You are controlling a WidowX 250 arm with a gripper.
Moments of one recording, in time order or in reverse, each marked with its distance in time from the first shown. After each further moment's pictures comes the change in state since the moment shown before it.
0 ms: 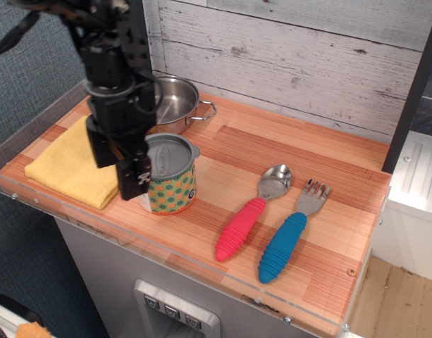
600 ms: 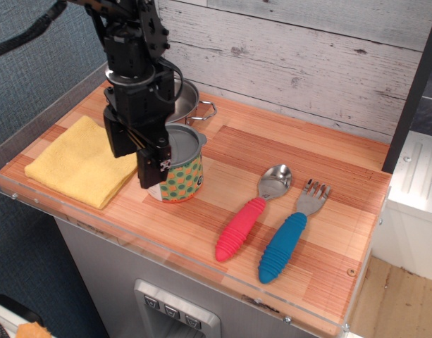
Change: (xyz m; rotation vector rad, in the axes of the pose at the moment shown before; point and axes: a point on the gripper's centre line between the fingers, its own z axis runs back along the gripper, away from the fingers) arm 0.022 0.002 0.000 0.008 -0.021 0.039
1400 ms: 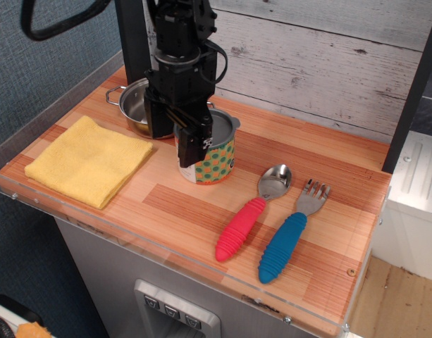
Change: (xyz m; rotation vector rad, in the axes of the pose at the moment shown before) arm 0.044 -0.002 0.004 0.002 0.003 0.012
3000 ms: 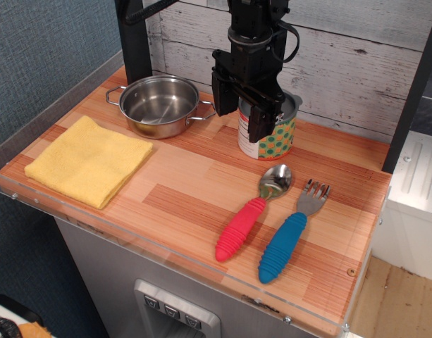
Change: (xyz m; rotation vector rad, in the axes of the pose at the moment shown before) arm 0.077 -0.017 0.006 0.009 -0.104 0.006
